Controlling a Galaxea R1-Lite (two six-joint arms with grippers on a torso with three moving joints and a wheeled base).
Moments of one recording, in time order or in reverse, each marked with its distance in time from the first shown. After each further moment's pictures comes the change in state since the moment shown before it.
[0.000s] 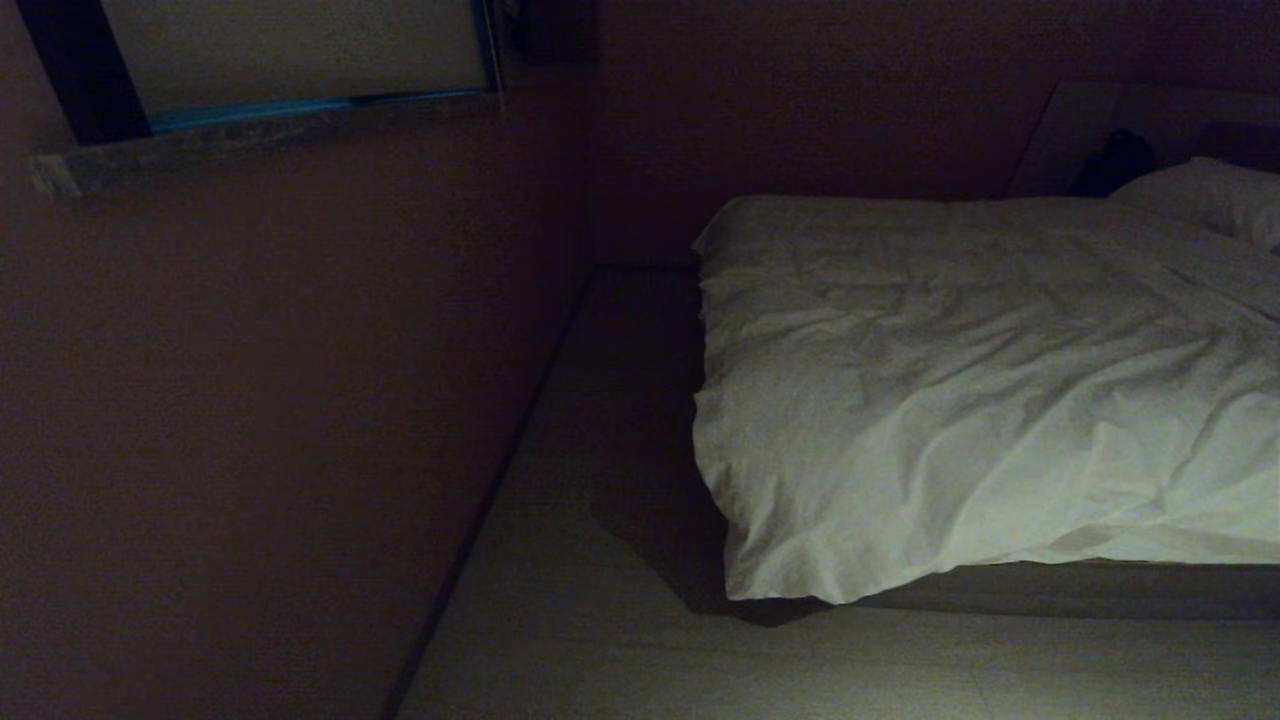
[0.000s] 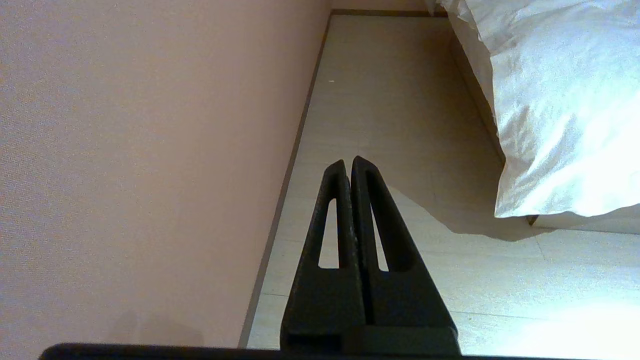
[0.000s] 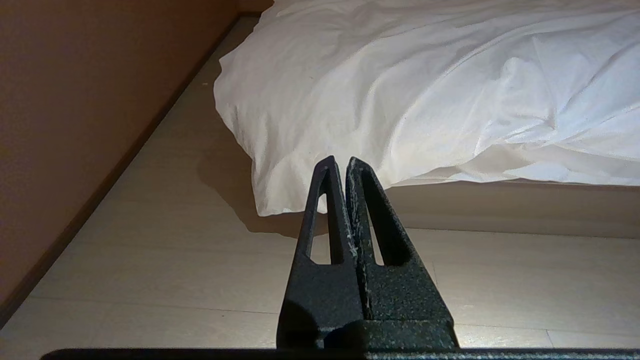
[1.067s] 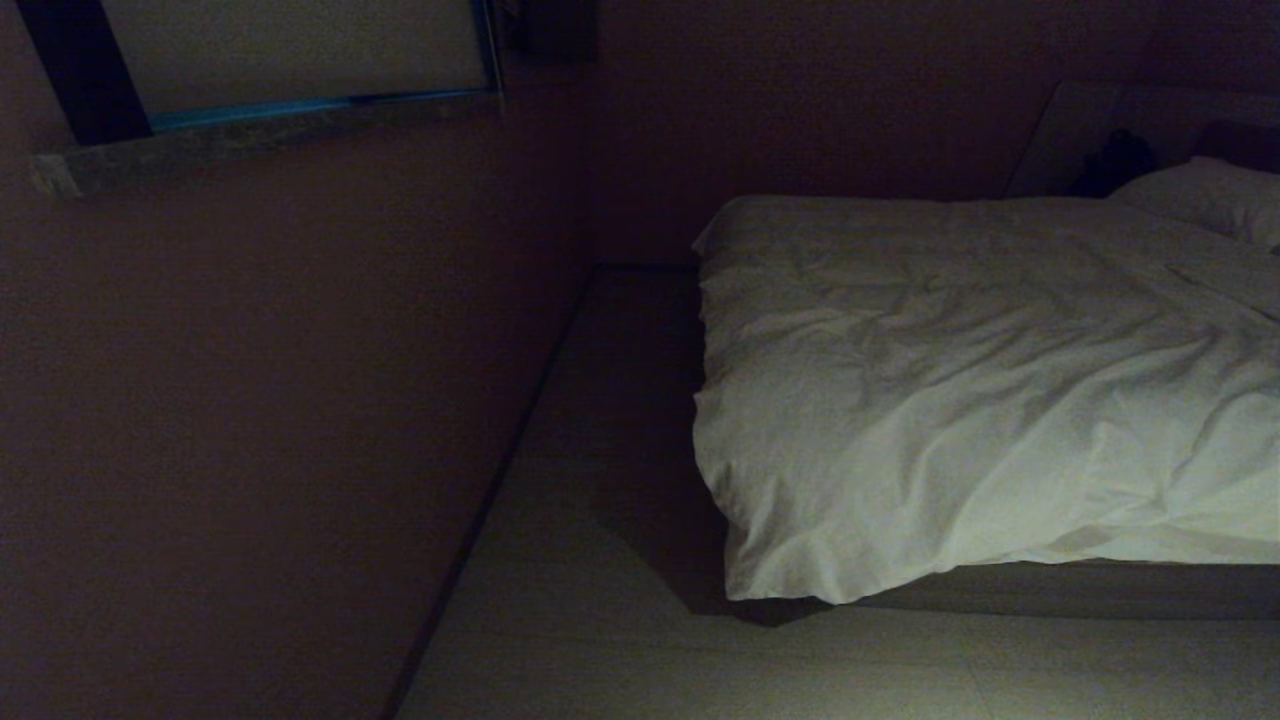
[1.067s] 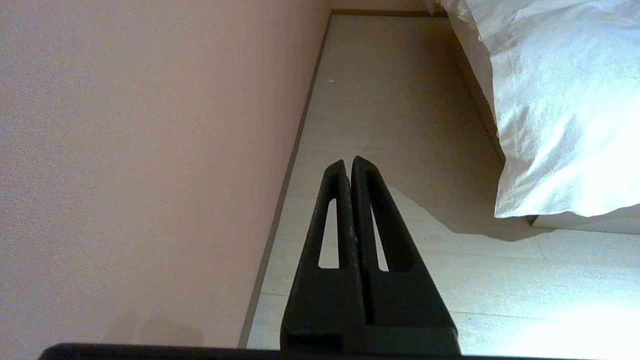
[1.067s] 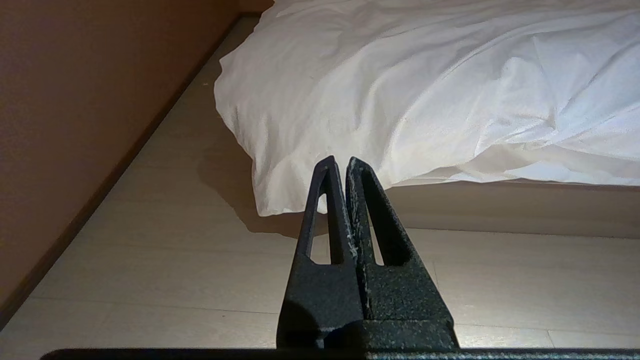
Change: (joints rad) left arm 0.000 0.000 0.000 0.000 0.000 0.000; right arm 0.000 0.000 0.000 0.000 0.000 0.002
